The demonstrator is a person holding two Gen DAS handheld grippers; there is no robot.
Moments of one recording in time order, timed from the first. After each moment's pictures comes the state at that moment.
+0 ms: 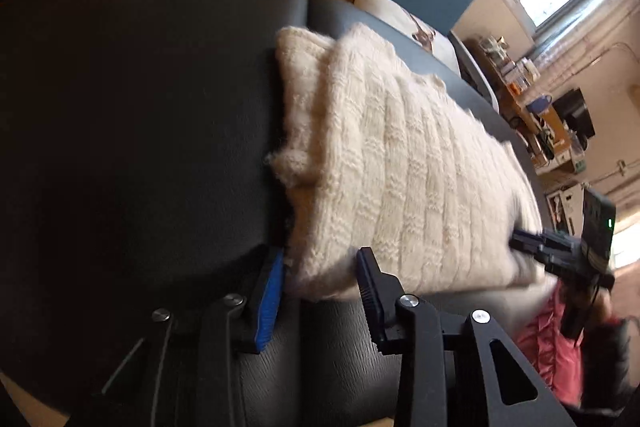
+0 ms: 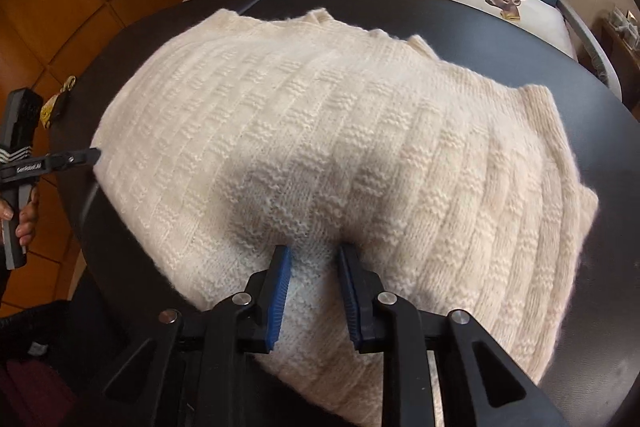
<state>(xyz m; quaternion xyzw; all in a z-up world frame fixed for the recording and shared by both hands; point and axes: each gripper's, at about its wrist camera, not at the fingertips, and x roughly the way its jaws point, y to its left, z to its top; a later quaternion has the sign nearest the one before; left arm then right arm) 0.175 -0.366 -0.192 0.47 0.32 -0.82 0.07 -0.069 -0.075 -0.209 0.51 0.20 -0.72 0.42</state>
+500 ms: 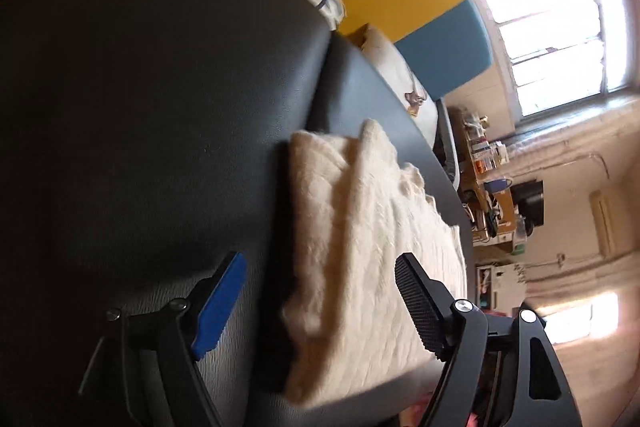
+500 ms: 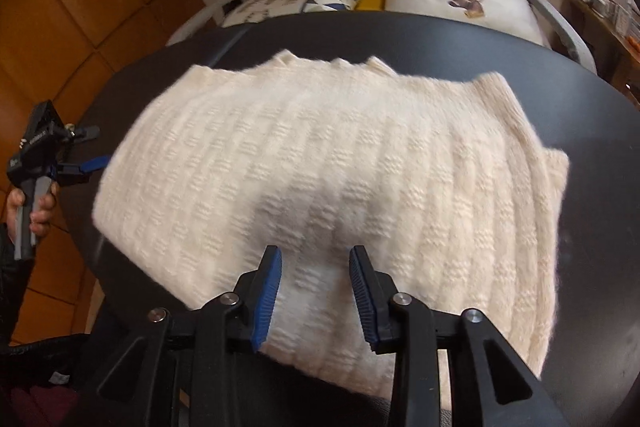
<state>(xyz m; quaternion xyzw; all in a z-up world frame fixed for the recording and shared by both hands) 0.142 -0.442 -0.189 0.39 0.49 -0.77 0.04 -0.085 -0.046 -0.187 0.51 0.12 -0.75 0.39</state>
